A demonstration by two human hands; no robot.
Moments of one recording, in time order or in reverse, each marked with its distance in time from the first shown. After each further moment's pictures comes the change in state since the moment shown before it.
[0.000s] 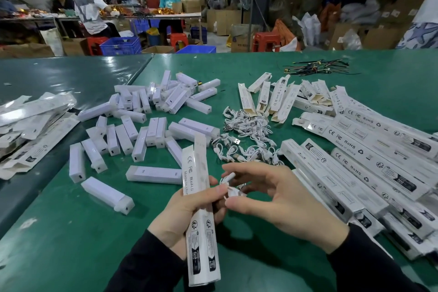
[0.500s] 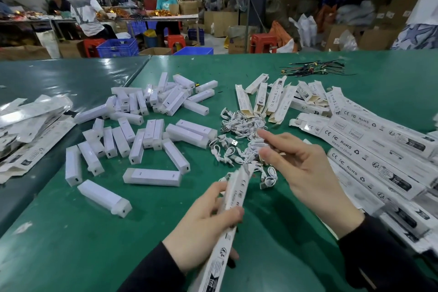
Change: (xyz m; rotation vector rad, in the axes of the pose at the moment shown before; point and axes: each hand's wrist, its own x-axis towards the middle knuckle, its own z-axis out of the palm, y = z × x) left_hand -0.001 -0.018 0.000 0.567 -0.198 0.068; right_hand 0.010 0.001 -0.031 -0.021 0.346 -0.123
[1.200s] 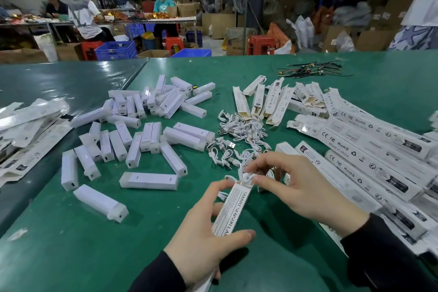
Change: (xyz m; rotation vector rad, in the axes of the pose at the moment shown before) left_hand -0.003 -0.009 0.001 0.392 0.087 0.228; right_hand -0.001 0.006 -0.013 -0.437 -0.283 -0.044
